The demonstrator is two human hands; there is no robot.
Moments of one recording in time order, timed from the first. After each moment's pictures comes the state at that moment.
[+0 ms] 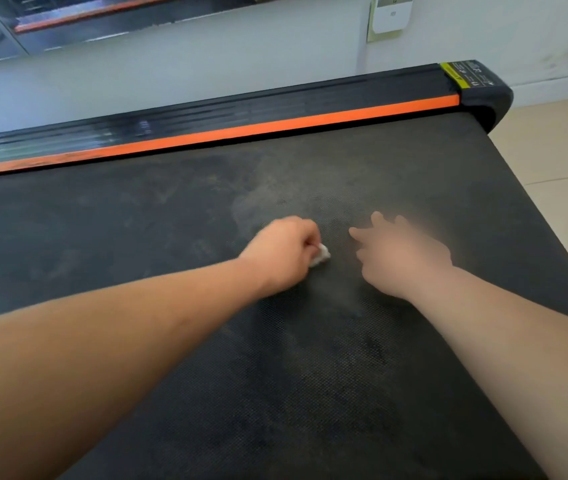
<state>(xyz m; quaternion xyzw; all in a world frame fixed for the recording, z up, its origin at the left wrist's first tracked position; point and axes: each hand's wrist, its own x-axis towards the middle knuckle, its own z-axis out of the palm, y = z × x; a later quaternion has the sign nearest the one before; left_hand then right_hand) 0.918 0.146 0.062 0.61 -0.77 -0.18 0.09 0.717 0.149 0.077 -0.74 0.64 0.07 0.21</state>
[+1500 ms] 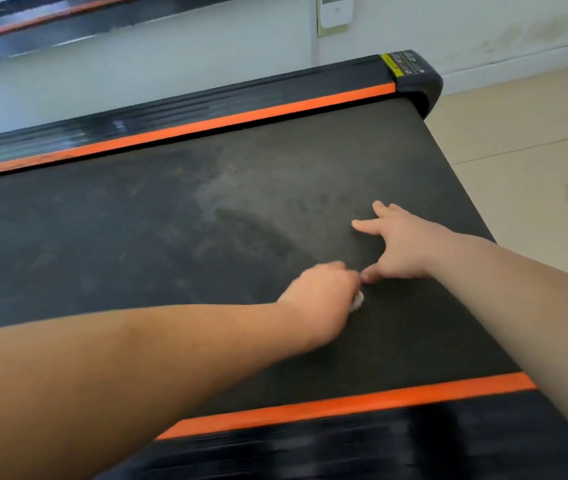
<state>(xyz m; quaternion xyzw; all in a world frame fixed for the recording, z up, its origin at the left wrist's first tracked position) 0.792 0.250 0.077 0.52 -0.82 -0.22 -0.05 0.623 0.179 0.090 -0.75 0.60 0.12 0.25</state>
